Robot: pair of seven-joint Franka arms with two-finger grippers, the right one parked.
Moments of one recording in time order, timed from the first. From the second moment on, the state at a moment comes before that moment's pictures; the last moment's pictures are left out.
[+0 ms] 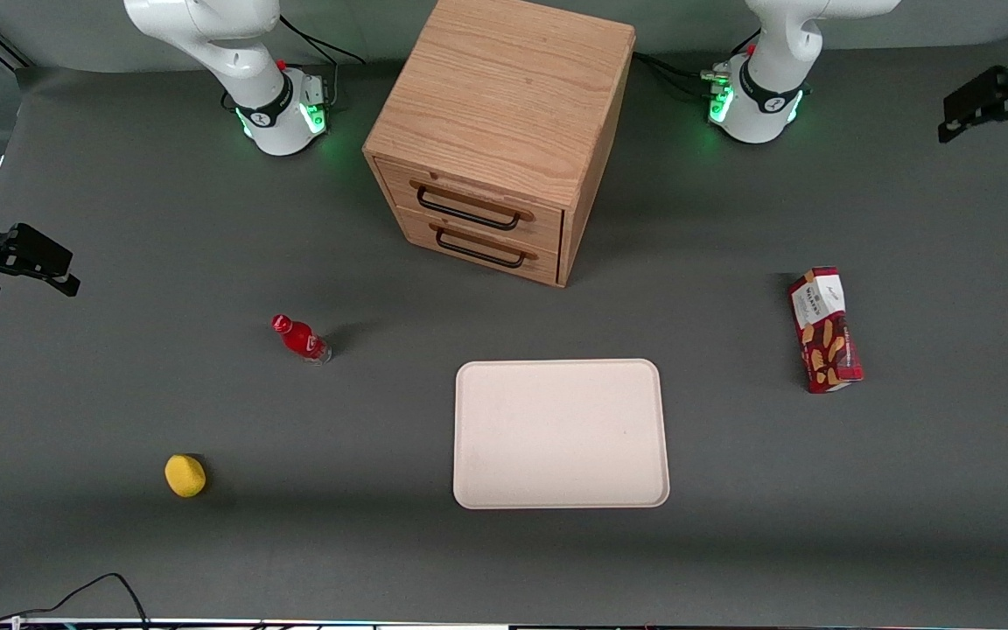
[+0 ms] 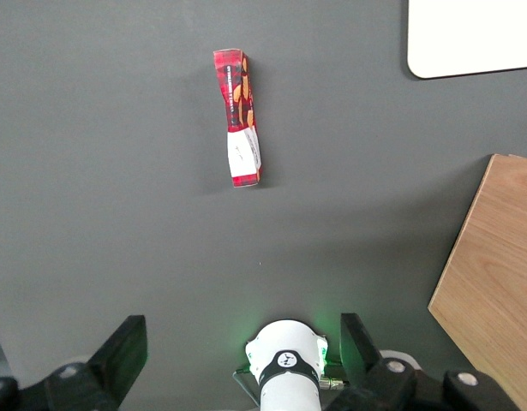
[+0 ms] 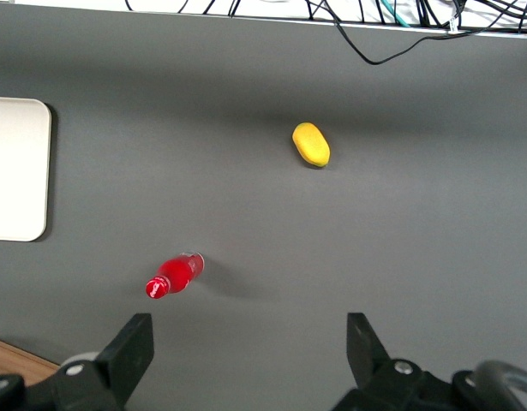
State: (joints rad) arm -0.10 -0.18 0.08 -1.60 0.04 1.27 0.08
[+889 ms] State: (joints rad) arm -0.10 0.08 0.10 -2.01 0.04 1.99 0.11
